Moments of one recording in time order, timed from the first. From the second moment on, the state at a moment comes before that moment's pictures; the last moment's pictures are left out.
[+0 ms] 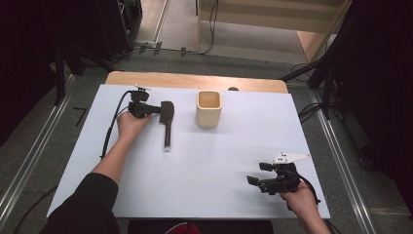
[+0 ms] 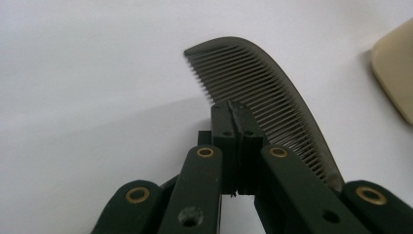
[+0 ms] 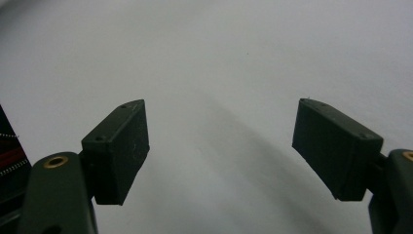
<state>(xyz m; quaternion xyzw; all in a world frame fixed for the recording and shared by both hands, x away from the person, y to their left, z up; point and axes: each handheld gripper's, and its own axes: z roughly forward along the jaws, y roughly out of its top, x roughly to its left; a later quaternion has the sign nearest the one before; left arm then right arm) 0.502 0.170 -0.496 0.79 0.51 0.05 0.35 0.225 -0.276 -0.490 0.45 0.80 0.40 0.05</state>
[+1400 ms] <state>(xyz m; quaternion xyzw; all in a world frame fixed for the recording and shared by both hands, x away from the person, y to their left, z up) 0.466 0.190 -0.454 0.79 0.46 0.00 0.40 0.225 -0.277 -0.491 0.45 0.80 0.40 0.05</state>
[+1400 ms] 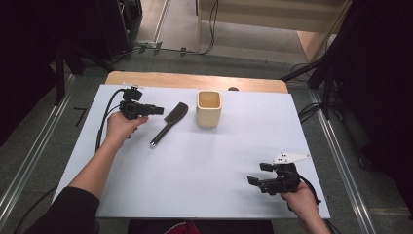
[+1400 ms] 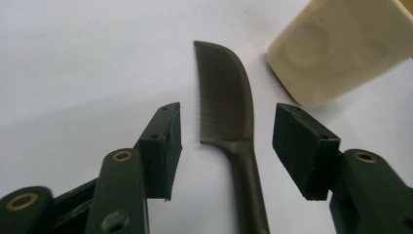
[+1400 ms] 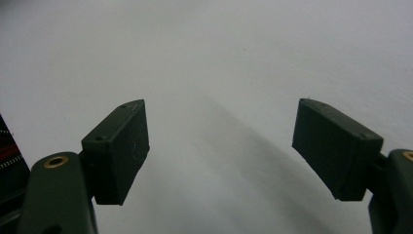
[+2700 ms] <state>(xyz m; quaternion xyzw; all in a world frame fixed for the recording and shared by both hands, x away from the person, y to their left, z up) 0.331 0.199 -0.455 0.82 0.38 -0.02 0.42 0.226 -0.273 -0.492 0.44 0.80 0.40 0.04</state>
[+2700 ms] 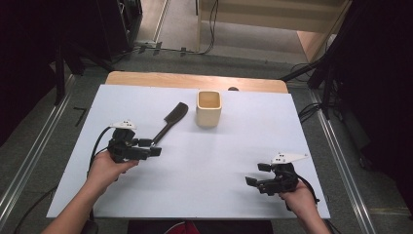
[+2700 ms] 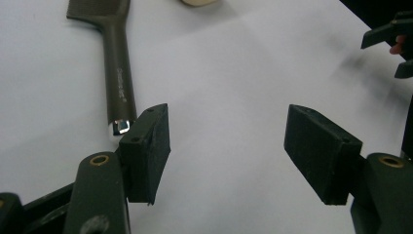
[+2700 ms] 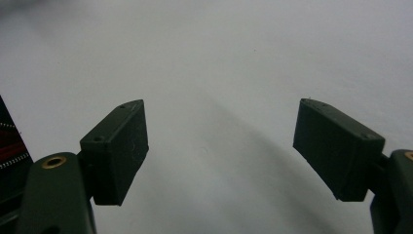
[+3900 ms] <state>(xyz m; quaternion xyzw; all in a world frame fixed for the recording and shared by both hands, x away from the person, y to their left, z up) 0.292 0.220 -0.462 0.85 0.35 -0.04 0.40 0.236 -0.269 -0.492 0.44 0.80 0.40 0.05</state>
